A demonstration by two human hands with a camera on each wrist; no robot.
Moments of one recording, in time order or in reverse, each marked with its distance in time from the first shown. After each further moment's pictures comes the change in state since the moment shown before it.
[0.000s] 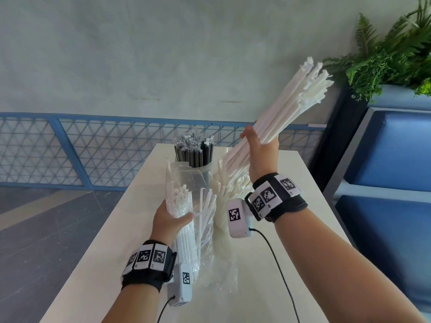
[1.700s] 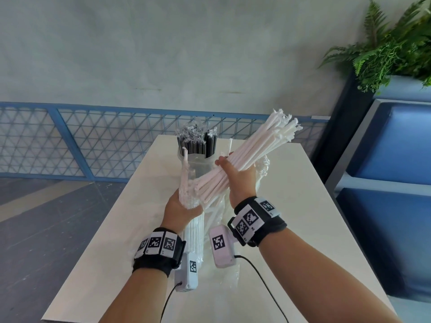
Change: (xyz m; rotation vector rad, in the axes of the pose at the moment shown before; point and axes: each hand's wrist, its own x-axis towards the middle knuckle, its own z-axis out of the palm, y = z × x) left_hand 0.008 -0.005 0.010 -0.041 -0.081 0.004; right_hand -0.062 0.055 0.016 0.030 -0.029 0.416
